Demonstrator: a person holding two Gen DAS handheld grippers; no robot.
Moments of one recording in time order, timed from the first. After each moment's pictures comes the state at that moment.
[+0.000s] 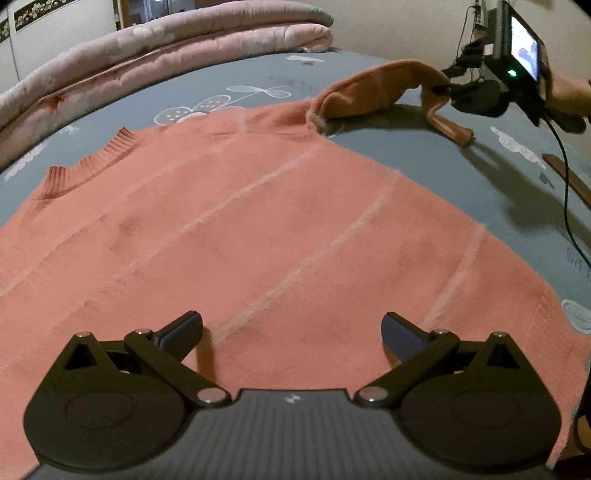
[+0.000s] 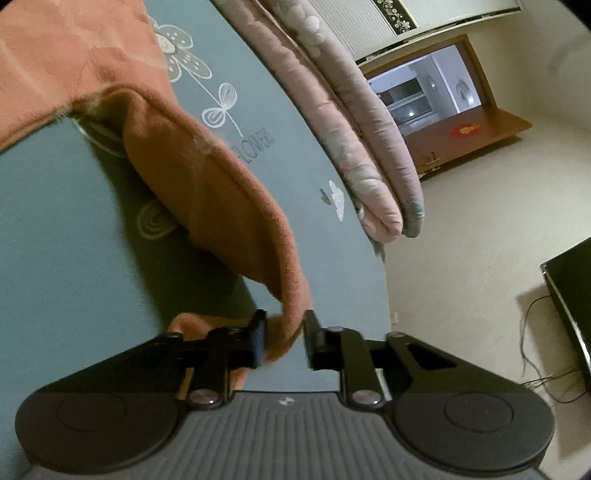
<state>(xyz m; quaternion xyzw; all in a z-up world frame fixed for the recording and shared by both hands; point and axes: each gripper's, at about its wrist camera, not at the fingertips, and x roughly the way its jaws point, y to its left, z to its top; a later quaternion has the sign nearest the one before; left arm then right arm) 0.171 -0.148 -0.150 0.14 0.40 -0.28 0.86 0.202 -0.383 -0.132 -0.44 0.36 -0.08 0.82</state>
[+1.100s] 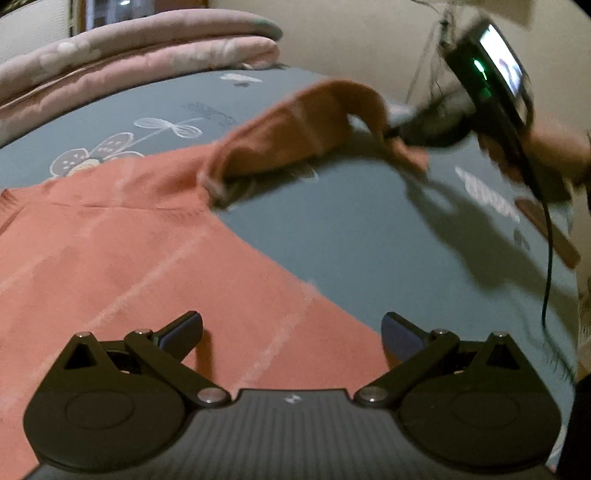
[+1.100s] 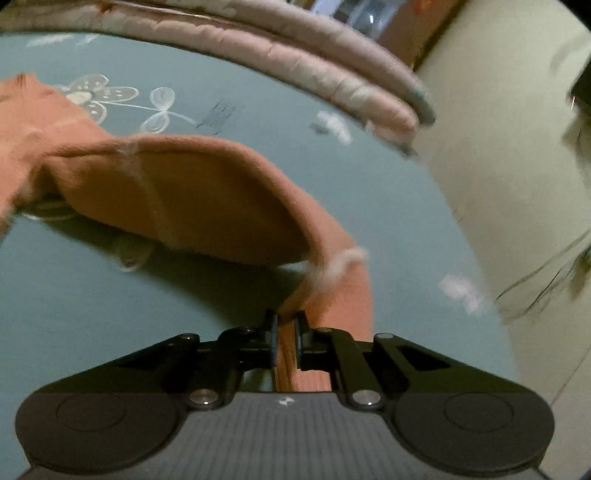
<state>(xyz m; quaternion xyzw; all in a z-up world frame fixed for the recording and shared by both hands) 0.227 -0.259 -0.158 0.12 0.39 -0.36 0.84 0.220 -0.437 -0.128 -0.23 0.41 -0.13 0.87</state>
